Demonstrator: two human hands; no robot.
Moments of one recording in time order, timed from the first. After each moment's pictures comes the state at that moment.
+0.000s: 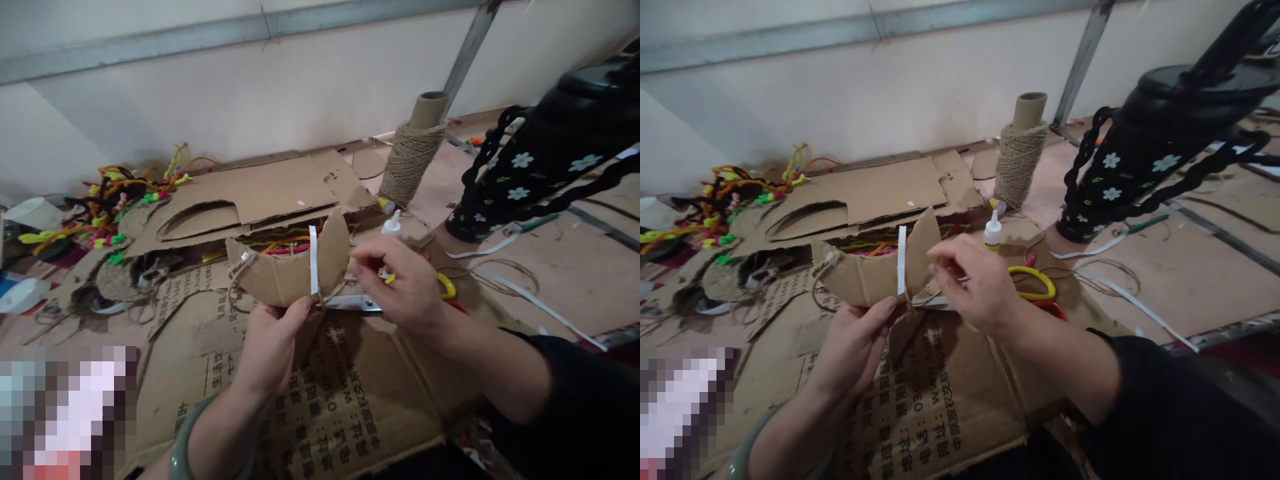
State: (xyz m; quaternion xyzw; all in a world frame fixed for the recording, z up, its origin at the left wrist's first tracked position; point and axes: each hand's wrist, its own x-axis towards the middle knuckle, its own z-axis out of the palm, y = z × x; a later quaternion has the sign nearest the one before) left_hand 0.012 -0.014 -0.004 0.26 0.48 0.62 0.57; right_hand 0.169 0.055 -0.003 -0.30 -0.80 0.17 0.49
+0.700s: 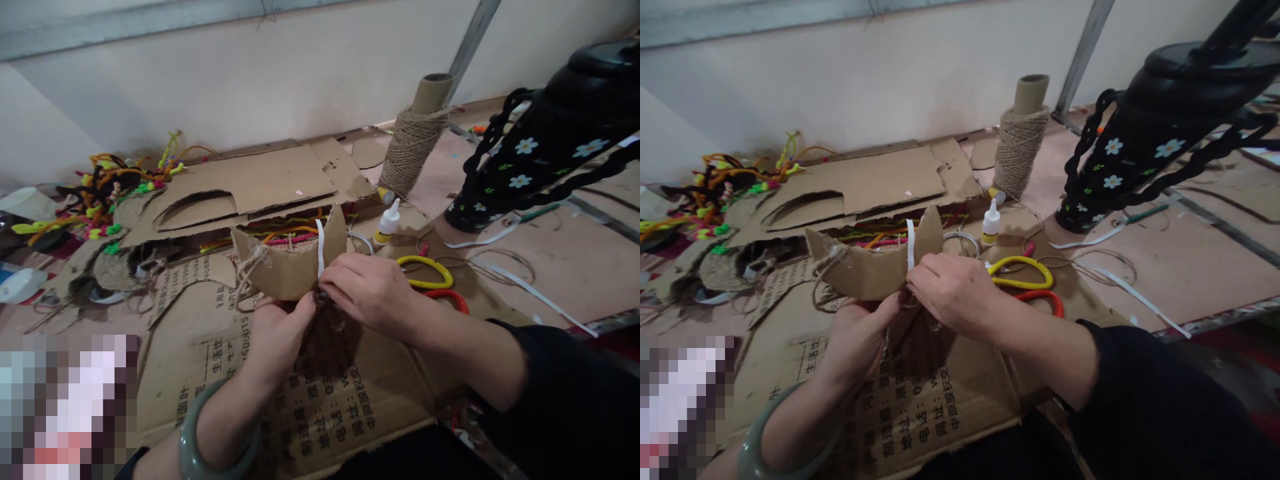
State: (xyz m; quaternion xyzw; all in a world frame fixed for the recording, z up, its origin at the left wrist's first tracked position) left_hand 0.014 -0.017 -0.017 0.38 0.54 0.57 0.48; right_hand 0.157 0.046 -0.007 -0.26 -0.92 -0.01 0.29
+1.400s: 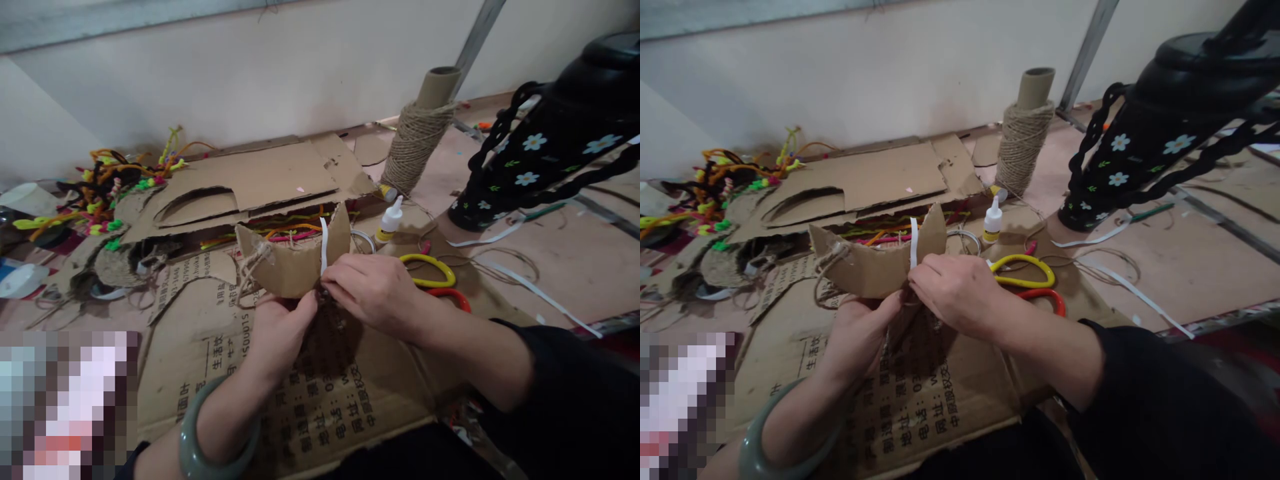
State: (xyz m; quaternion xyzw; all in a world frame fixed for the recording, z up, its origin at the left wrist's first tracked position) left_hand 0.011 -0.016 -0.019 0.40 0.55 0.55 0.48; right_hand 0.160 0.045 -0.007 -0.26 -0.92 -0.02 0.28
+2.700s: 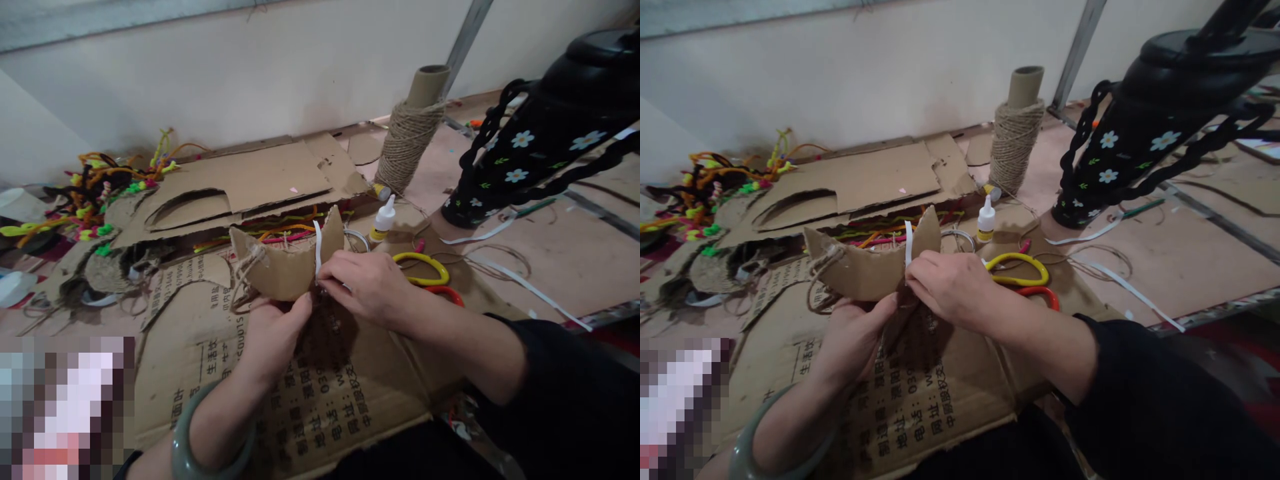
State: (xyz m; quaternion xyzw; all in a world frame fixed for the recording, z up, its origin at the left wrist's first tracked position) left_hand 0.010 -0.018 -0.023 0.40 0.58 0.53 0.47; right_hand 0.162 0.052 -0.009 -0.29 -0.91 0.07 0.28
